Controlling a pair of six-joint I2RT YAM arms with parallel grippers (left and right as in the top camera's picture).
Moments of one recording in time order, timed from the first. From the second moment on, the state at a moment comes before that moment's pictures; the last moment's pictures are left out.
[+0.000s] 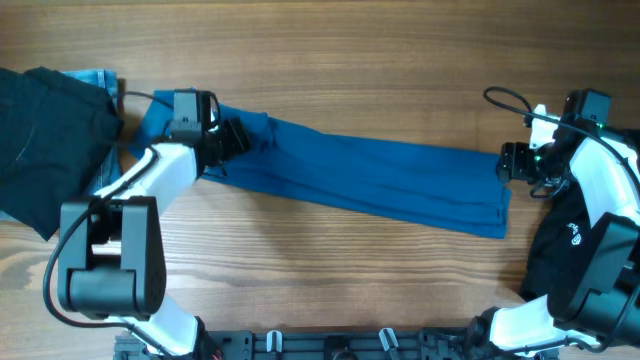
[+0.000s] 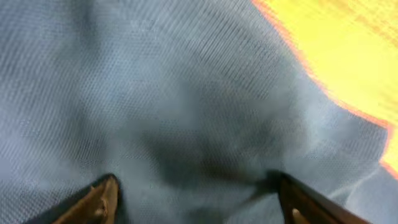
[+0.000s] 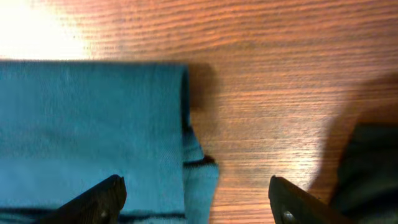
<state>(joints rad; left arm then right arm) -0.06 1.81 1.00 -0.32 0.13 -0.49 -0.37 1.70 1.11 -0.81 -0.10 -0.23</state>
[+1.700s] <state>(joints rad) 0.03 1.64 1.10 -0.84 0.12 -0.48 -0.37 1.70 1.27 -0.93 -0.11 0.00</state>
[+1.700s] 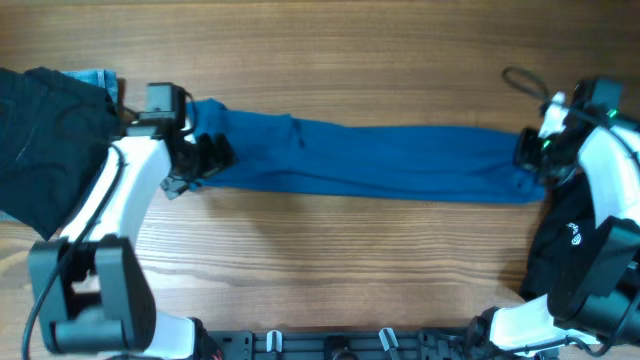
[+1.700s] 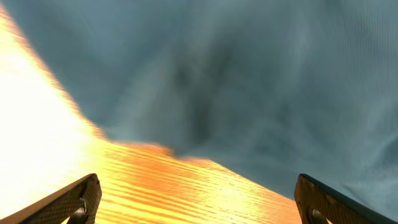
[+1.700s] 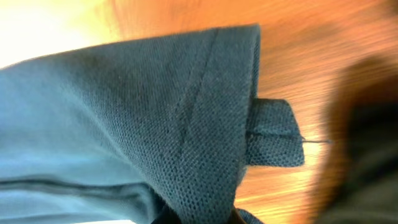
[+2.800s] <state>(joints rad) 0.09 1.60 1.10 -0.90 0.12 -0.48 0.23 1.86 1.39 -0.89 -0.16 0.33</state>
